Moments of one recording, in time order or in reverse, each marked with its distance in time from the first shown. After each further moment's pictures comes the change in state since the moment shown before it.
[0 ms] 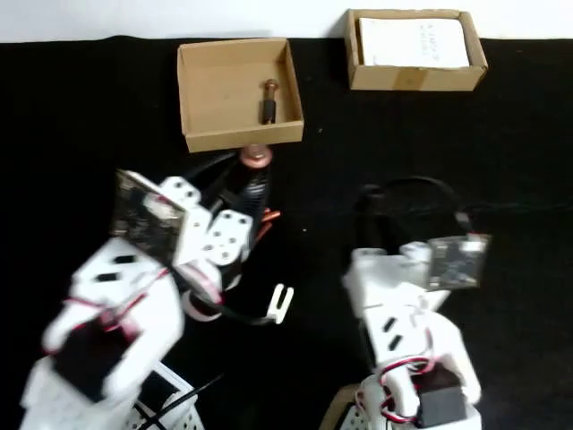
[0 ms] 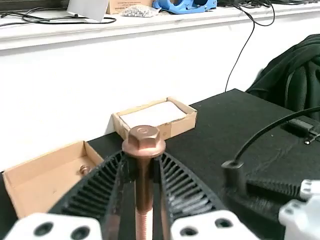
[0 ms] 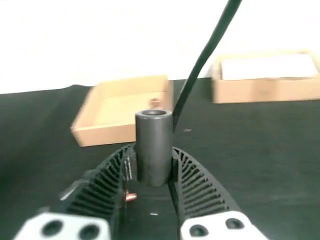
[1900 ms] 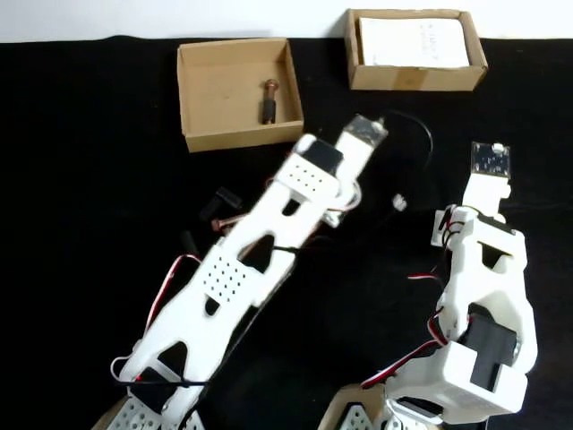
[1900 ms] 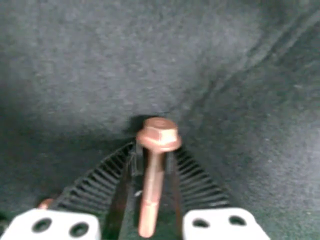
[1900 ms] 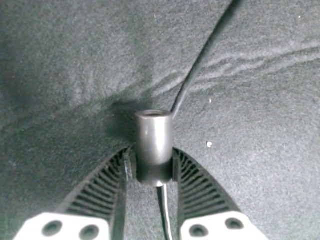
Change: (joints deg) left arm 1.2 137.8 -110.0 49.1 0.1; right arm 36.7 100.7 -35.9 -14.2 23.4
